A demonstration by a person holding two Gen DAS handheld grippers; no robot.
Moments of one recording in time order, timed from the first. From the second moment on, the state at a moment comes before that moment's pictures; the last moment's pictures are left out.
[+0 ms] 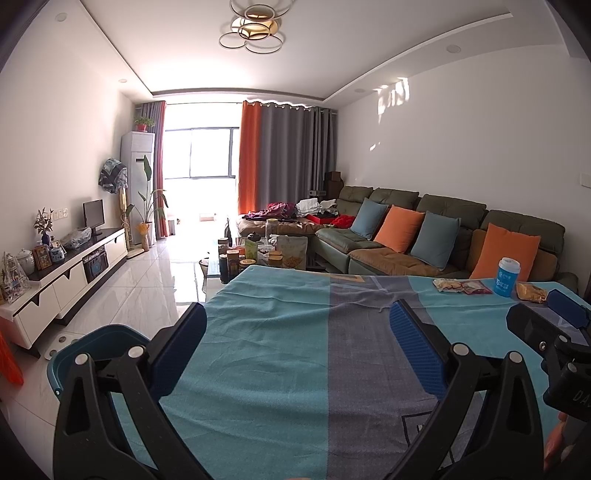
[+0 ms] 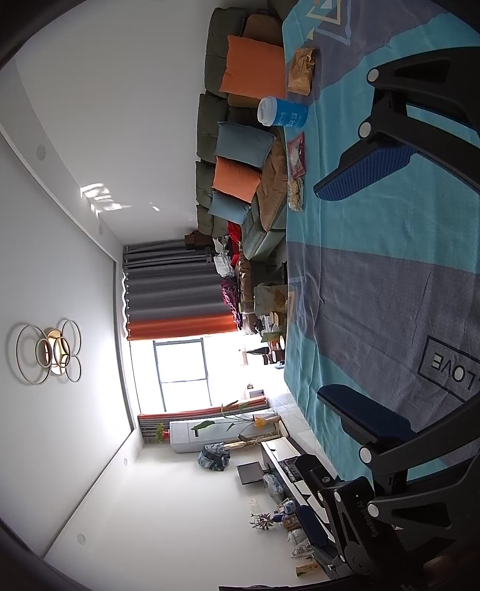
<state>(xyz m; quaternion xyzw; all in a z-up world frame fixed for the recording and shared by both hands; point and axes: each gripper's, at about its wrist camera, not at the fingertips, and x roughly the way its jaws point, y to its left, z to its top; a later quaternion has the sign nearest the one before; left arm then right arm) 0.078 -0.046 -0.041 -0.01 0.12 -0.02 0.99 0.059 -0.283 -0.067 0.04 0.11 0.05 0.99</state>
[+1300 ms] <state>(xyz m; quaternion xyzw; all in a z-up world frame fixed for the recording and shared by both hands) 0.087 -0.054 -0.046 0.00 0.15 -0.03 0.99 0.060 -0.288 -0.069 0.04 0.11 0.05 0.99</state>
